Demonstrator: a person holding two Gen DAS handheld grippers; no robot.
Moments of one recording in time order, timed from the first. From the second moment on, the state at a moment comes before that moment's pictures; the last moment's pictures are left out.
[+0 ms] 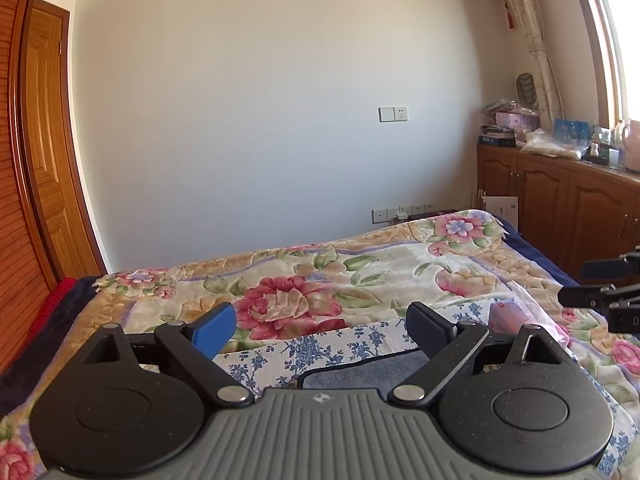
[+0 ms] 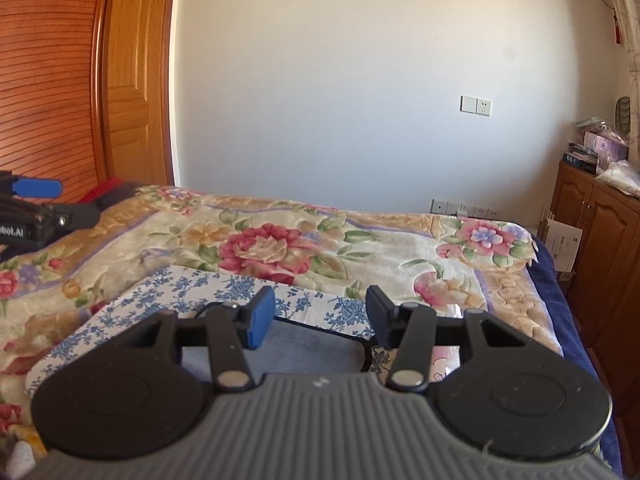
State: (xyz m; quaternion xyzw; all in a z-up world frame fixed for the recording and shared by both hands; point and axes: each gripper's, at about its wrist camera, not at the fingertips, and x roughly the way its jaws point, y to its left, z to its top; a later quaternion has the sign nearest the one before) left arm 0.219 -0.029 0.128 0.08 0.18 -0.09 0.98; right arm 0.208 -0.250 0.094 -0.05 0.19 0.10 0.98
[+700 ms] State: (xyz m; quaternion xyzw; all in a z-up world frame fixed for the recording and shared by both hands) left arm 0.132 -0.026 0.150 0.08 0.16 -0.08 0.98; right arm 0.141 -0.239 0.110 -0.04 0.16 0.10 0.98
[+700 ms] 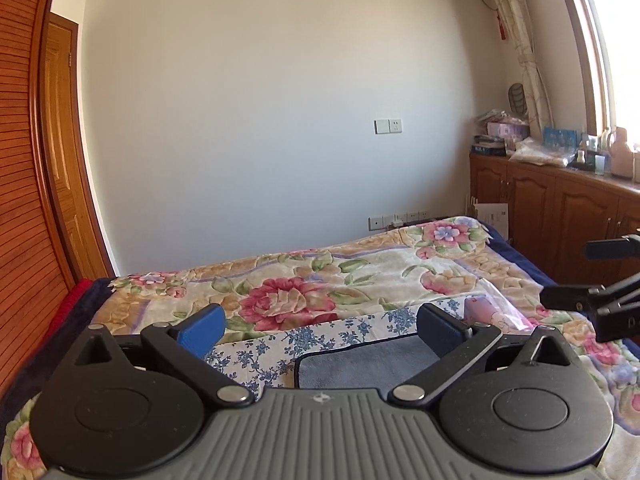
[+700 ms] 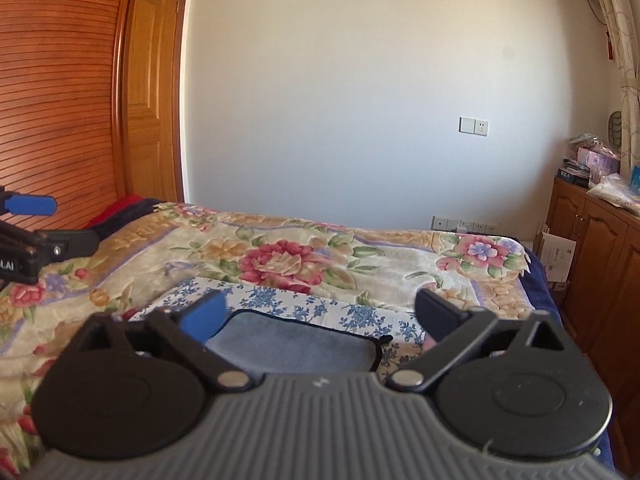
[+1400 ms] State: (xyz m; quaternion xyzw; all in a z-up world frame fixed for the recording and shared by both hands) left arm 0.074 -0.030 0.141 0.06 0.15 -0.07 0.98; right arm 0.086 -0.258 0.103 -0.03 0.18 0.08 0.98
